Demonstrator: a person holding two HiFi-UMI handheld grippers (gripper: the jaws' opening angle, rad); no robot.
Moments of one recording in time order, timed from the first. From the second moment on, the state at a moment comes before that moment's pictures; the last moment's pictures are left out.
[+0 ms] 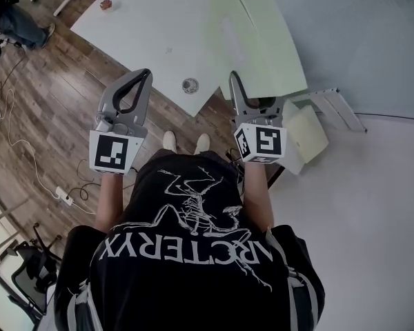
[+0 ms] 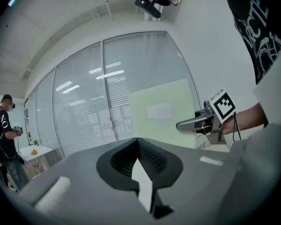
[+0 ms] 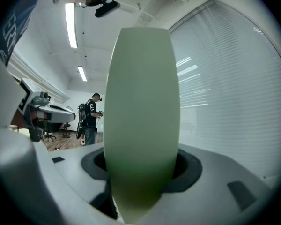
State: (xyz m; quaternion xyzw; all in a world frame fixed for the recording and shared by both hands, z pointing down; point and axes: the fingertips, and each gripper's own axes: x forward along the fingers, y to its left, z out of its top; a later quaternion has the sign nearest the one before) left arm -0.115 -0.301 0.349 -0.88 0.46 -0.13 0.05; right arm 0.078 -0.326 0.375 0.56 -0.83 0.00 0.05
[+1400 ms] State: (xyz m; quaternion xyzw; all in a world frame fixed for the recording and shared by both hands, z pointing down) left arm -0.133 -0.283 0.362 -0.85 0.49 -0.18 0.03; right arm 0.058 -0.426 0.548 0.56 -0.81 0.10 0.16
